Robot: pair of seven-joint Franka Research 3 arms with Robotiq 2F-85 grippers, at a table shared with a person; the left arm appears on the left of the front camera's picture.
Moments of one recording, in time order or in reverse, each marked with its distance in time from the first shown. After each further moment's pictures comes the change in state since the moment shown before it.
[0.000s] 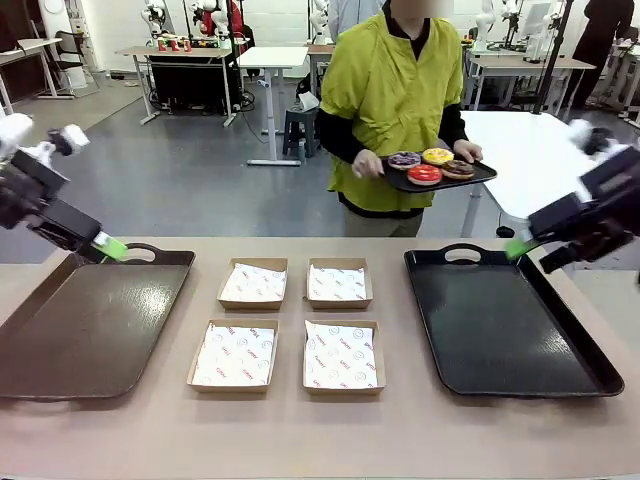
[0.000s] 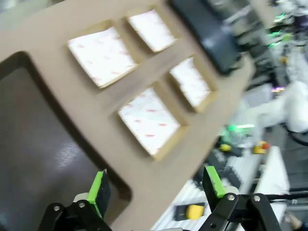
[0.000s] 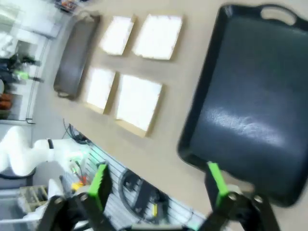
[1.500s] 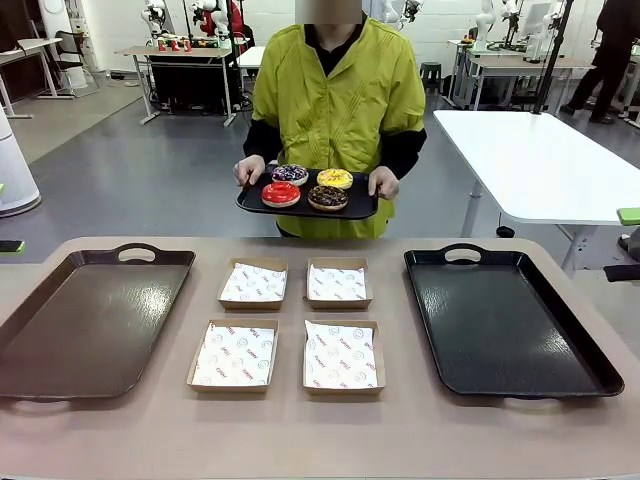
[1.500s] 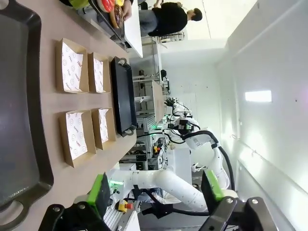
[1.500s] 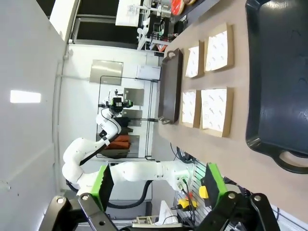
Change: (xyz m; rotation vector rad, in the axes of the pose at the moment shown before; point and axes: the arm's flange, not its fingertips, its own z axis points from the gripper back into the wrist) left arm -0.089 0.100 0.082 -0.546 -0.339 0.630; right arm -0.061 -0.093 0.051 0.543 -0.161 -0.377
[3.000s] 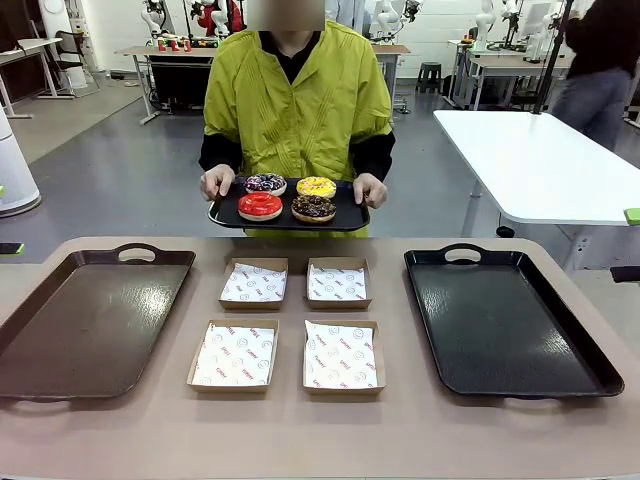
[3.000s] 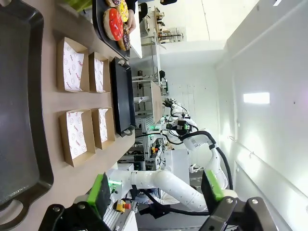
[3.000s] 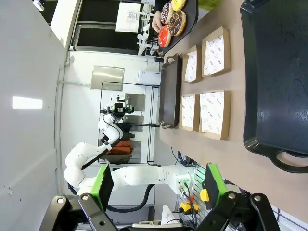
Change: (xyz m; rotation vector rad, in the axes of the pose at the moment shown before) left arm 0.000 0.004 0.002 -0.007 -0.002 0.011; right arm 0.000 -0.005 0.007 0.003 -0.024 -0.016
